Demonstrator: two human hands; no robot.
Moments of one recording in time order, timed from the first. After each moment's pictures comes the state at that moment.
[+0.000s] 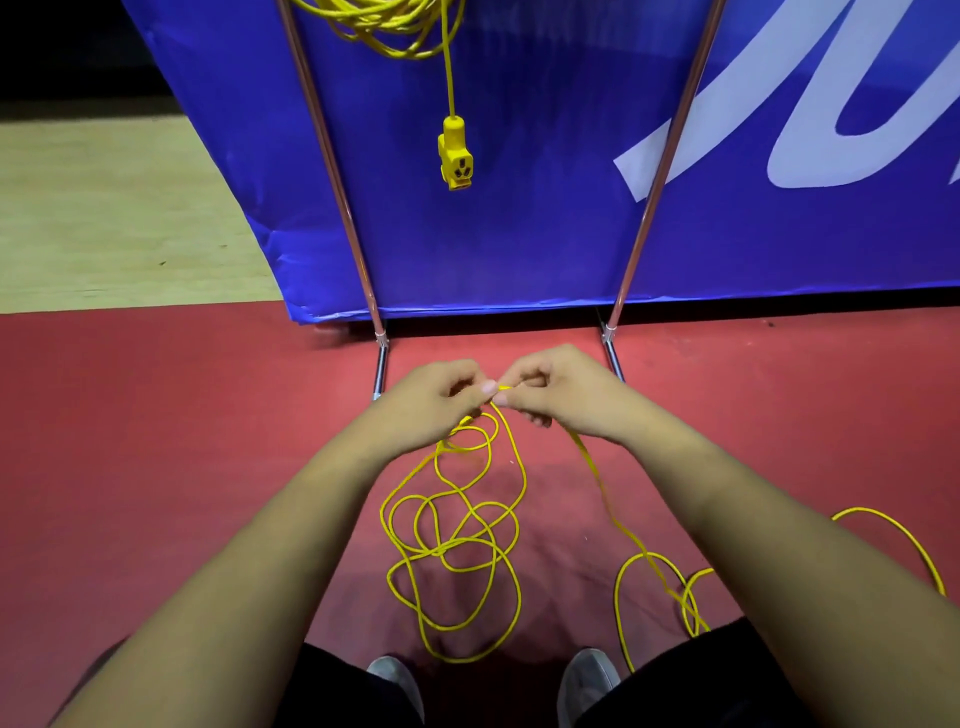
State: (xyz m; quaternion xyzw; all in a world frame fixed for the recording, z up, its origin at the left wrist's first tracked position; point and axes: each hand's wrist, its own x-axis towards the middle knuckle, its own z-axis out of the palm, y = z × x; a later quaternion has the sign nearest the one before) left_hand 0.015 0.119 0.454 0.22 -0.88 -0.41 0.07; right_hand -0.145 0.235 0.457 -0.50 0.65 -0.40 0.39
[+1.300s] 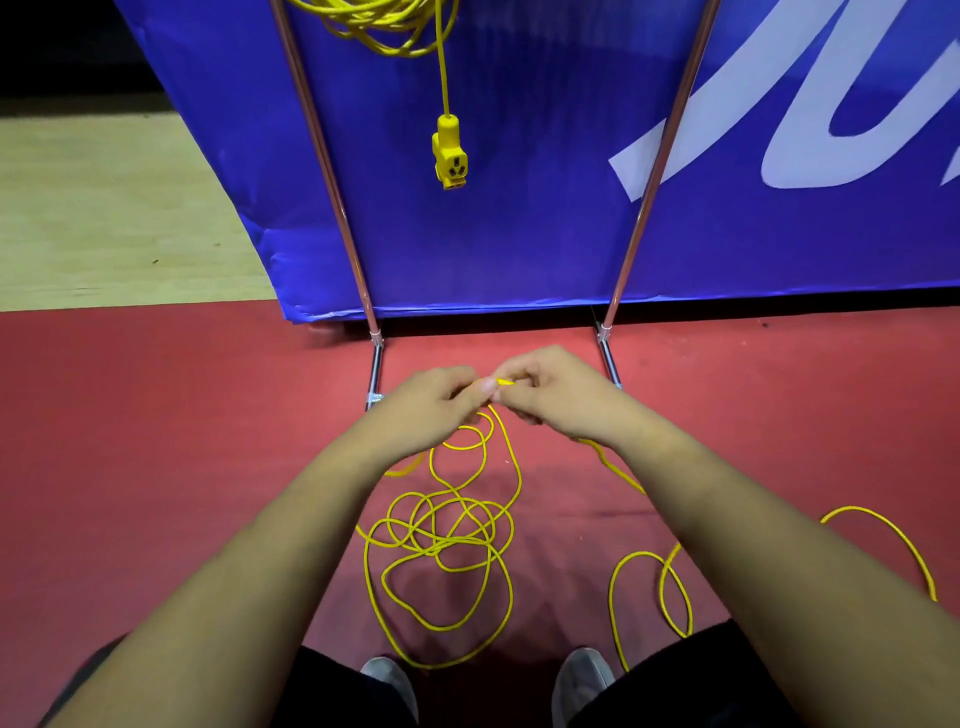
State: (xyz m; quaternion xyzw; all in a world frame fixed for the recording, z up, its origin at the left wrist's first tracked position) left_hand 0.011 0.124 0.454 0.24 -0.89 -0.38 0.06; right_hand -0.141 0.236 0.461 -0.54 0.67 -0.37 0.35
